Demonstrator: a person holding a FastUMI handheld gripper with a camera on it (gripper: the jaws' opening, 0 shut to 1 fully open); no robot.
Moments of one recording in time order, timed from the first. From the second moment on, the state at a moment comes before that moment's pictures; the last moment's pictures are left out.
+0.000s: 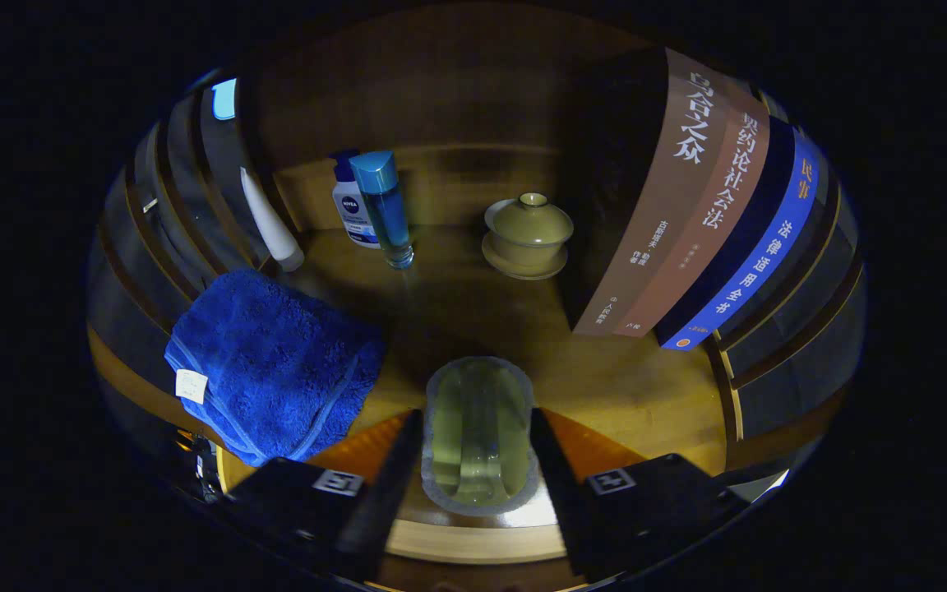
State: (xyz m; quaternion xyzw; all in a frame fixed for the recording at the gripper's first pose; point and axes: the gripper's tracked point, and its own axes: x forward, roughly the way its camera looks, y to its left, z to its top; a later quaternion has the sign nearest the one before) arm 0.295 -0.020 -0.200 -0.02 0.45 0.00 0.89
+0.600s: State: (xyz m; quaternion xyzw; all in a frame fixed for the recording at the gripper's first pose) arm 0.259 -0.018 -0.138 -0.01 0.31 0.02 0.95
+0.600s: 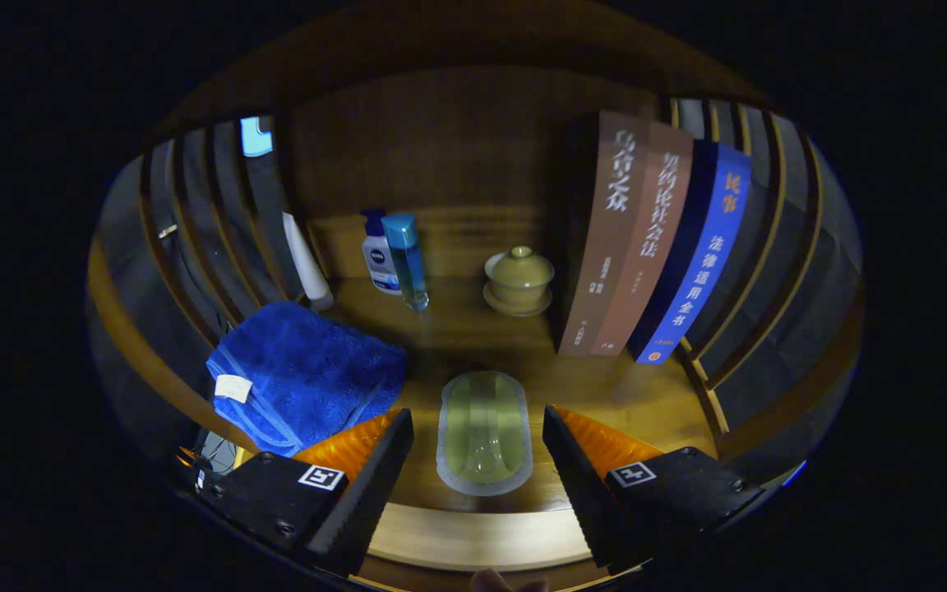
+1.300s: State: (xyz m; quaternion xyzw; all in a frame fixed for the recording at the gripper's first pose) arm 0.083 0.012 -0.045 0.04 0.00 0.07 1.00
